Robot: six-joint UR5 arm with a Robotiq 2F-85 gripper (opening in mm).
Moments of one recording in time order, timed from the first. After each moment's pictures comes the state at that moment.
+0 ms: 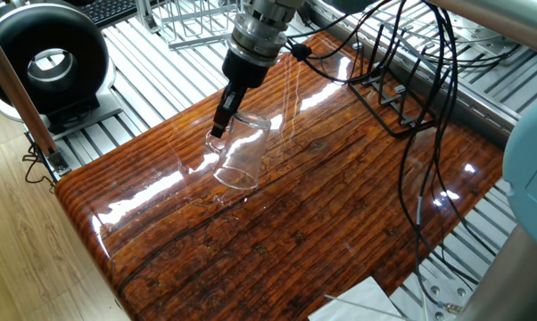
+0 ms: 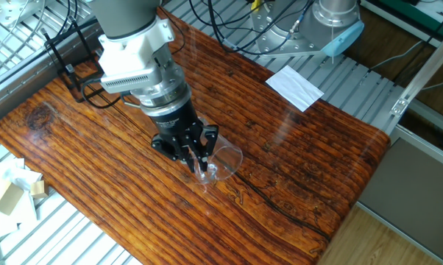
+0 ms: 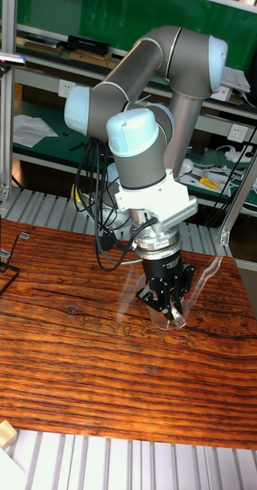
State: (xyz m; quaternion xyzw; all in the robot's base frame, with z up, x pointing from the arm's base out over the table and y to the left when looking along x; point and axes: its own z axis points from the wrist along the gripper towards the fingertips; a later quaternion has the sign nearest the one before) arm 0.576 0.131 0.119 -0.29 0.93 0.21 0.10
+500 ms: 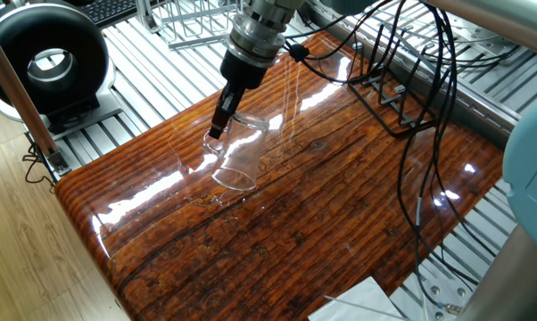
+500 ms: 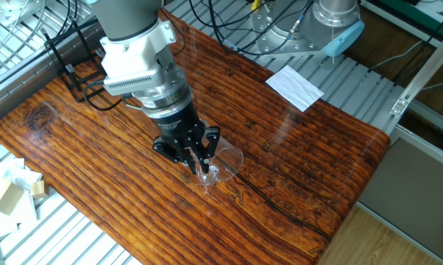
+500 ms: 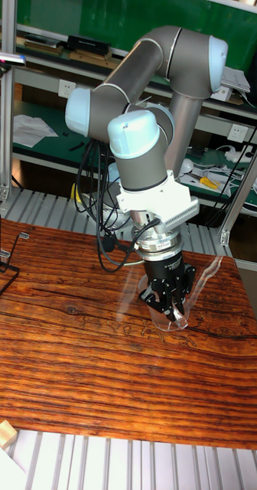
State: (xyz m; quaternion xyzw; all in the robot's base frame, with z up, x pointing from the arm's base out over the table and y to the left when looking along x) arm 0.575 0.134 0.114 -0.30 0.93 0.21 0.11
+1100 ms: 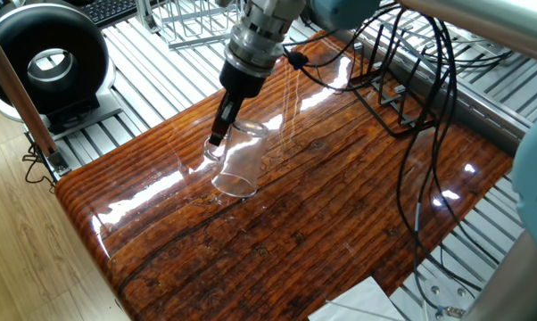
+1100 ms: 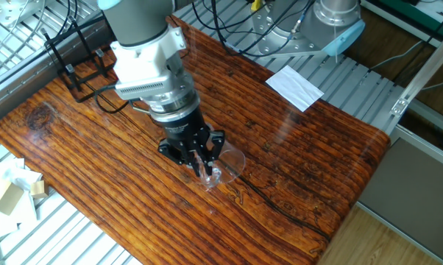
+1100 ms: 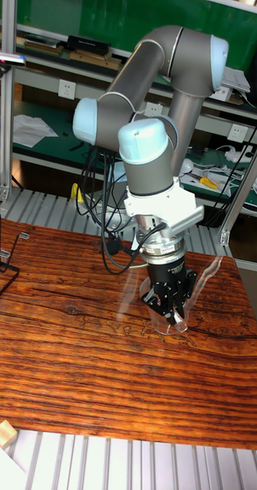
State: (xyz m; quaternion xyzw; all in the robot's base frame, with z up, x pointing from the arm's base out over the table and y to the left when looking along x) arm 0.569 0.140 0.099 -0.30 0.93 0.19 0.11
